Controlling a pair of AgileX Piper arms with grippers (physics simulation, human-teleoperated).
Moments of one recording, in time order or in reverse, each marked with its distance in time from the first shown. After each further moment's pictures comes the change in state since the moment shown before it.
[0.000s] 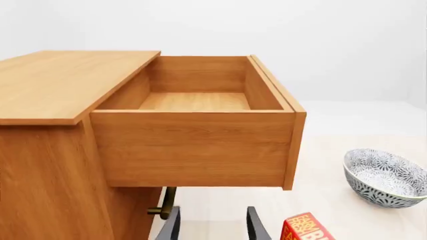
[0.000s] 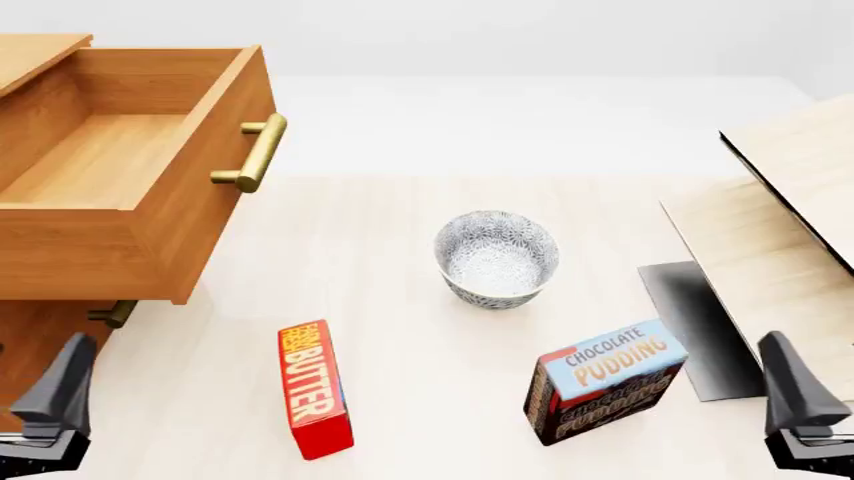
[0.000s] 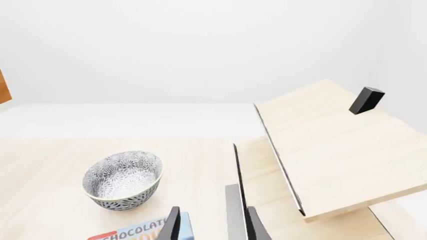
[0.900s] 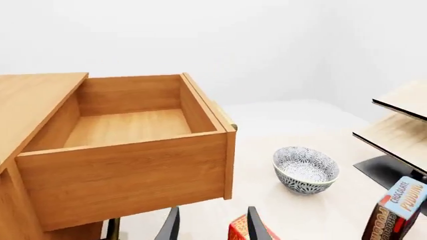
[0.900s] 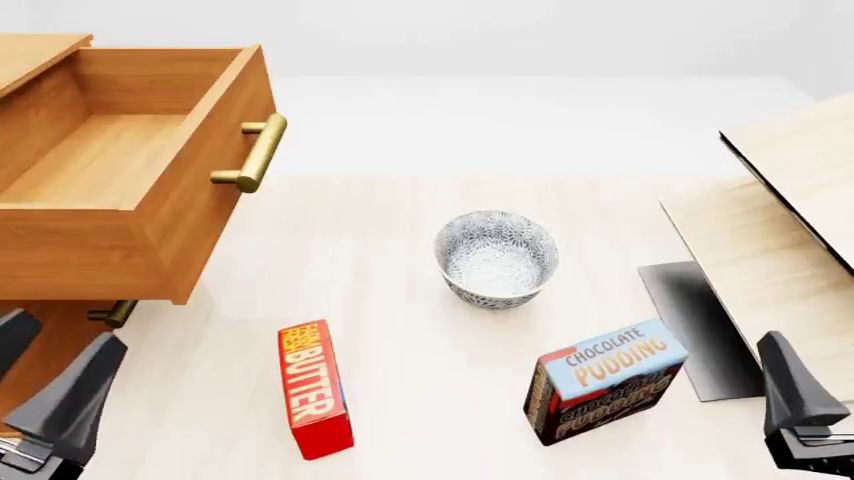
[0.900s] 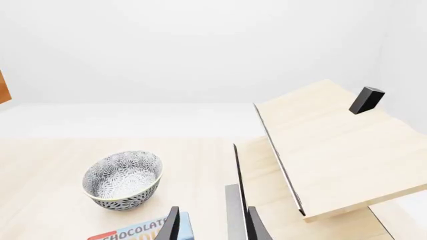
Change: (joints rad) left arm -0.282 -0.001 -0.106 0.074 -0.019; right arm 0.000 0.001 0.000 0.000 0.000
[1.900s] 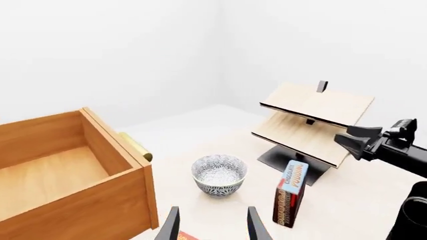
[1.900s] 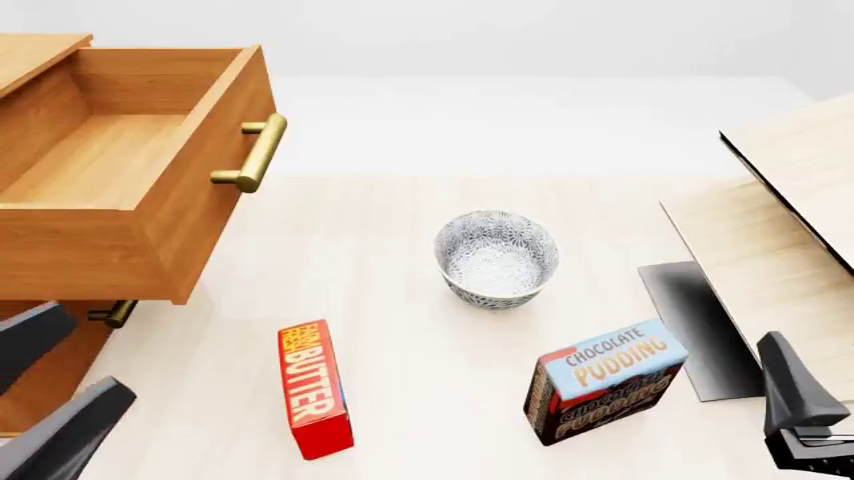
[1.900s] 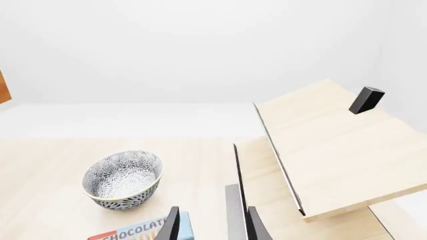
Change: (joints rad) left arm -0.421 0.008 -0.133 0.073 0.034; right arm 0.000 -0.002 0.000 0.002 0.000
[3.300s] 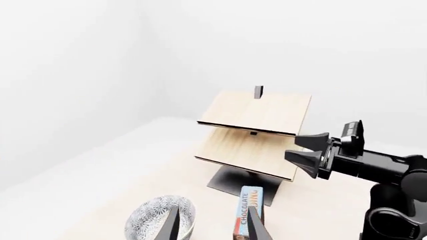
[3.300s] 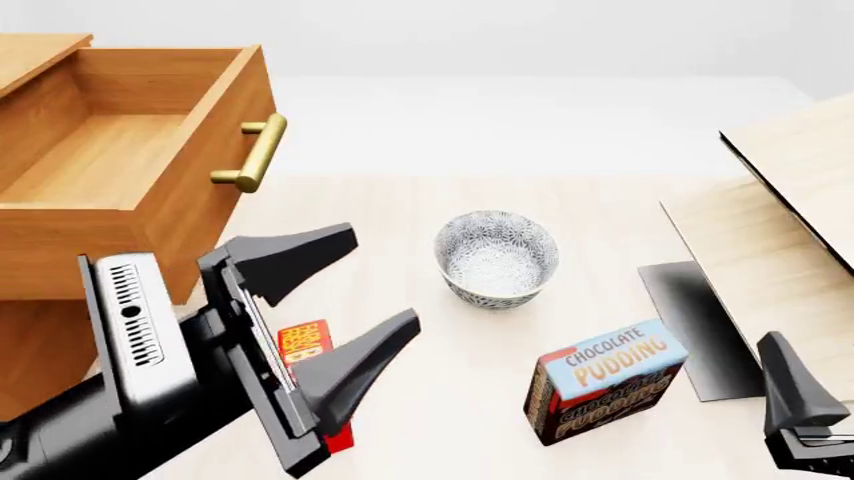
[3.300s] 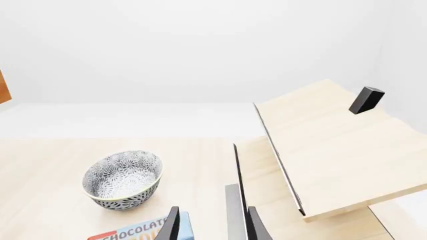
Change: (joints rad) left arm -0.300 0.944 -0.141 -0.805 0.109; right arm 0.000 0.000 0.000 0.000 0.000
